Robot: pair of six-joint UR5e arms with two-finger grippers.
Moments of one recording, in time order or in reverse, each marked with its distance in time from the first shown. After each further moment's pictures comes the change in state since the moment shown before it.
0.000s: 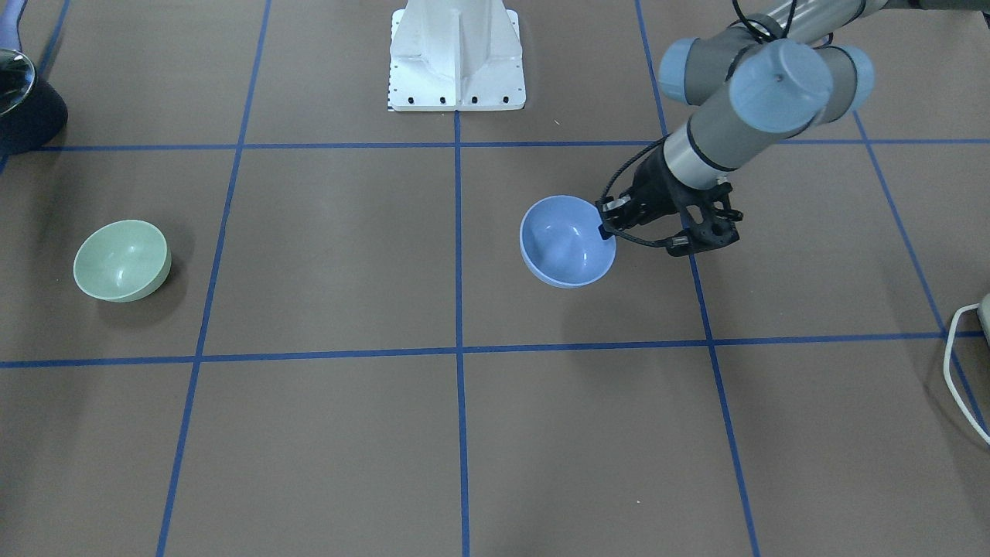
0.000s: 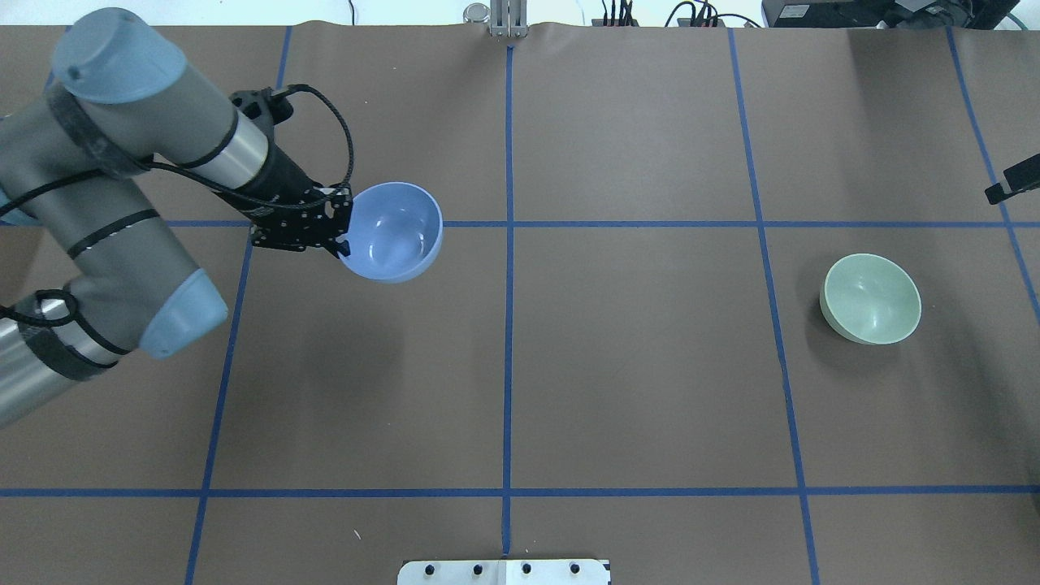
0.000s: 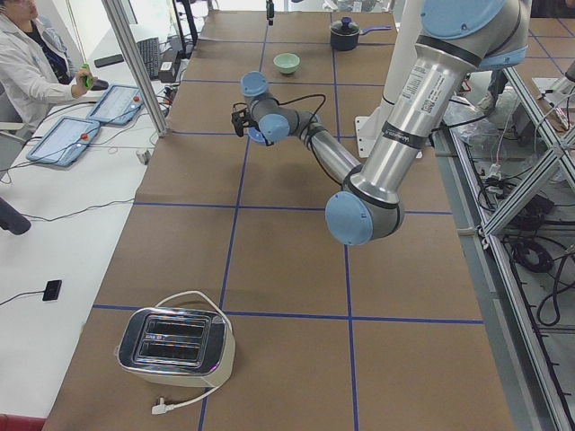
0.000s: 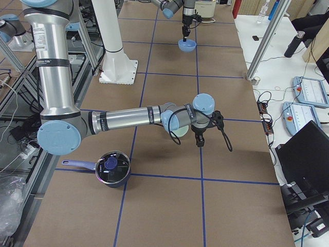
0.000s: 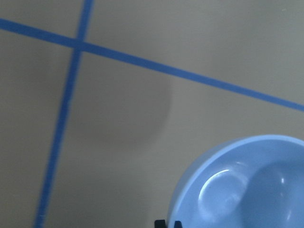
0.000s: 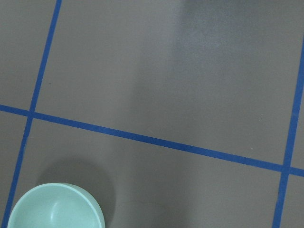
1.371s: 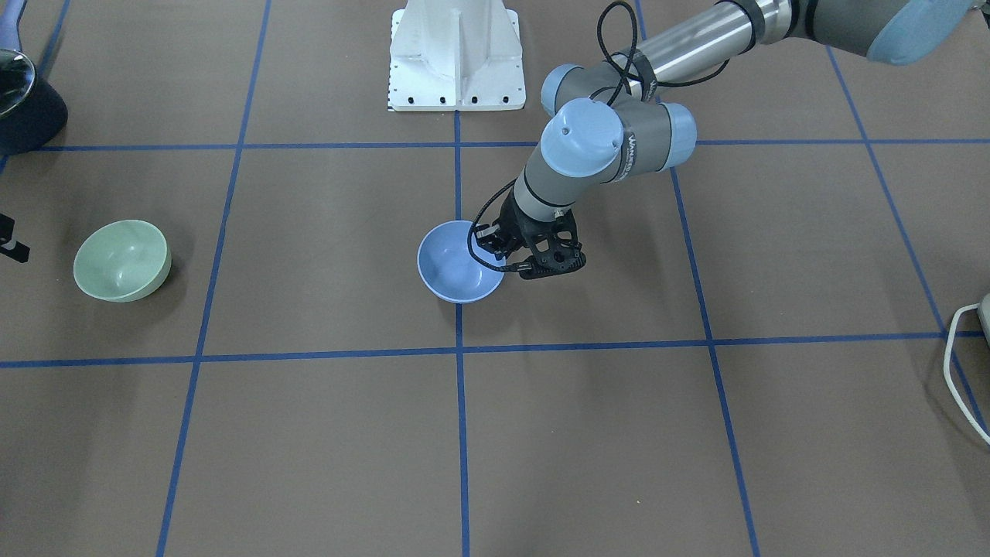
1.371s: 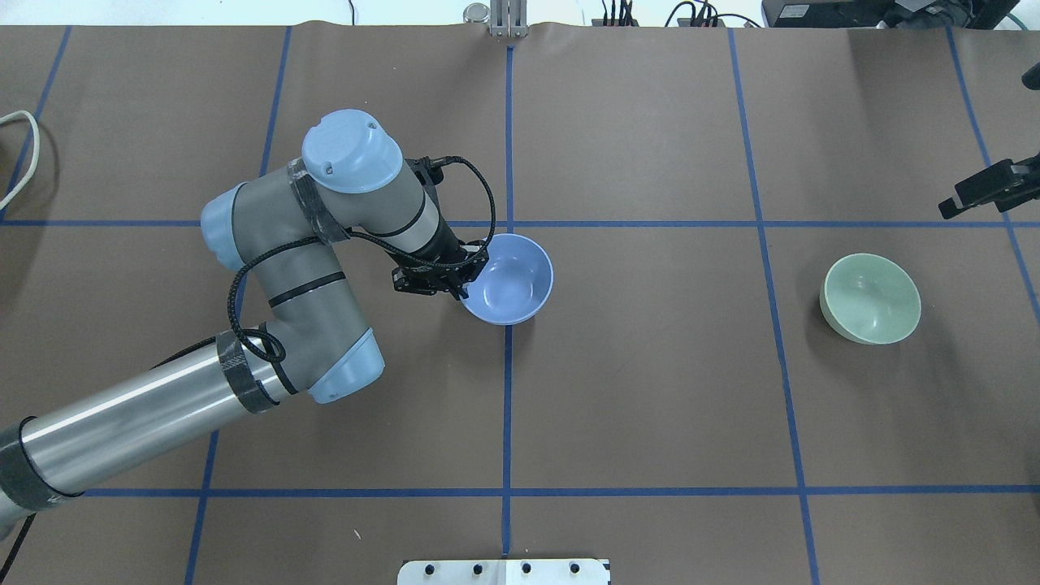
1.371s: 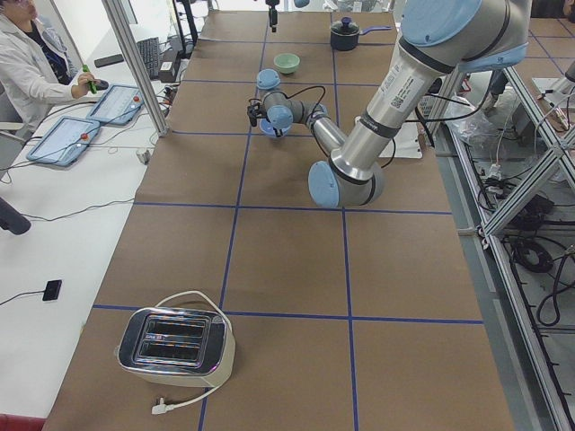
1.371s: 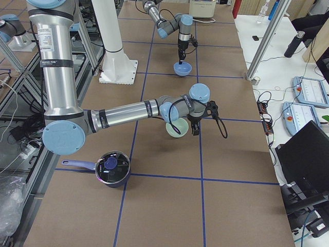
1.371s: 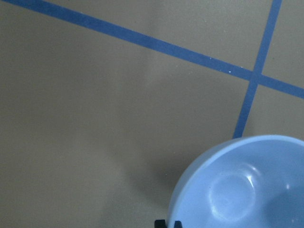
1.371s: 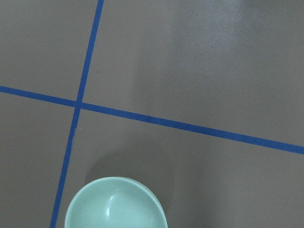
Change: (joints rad) left arm 0.175 -0.198 0.290 -0.140 0.146 -0.067; right arm -0.079 -0.008 0.079 0.003 -0.003 0.103
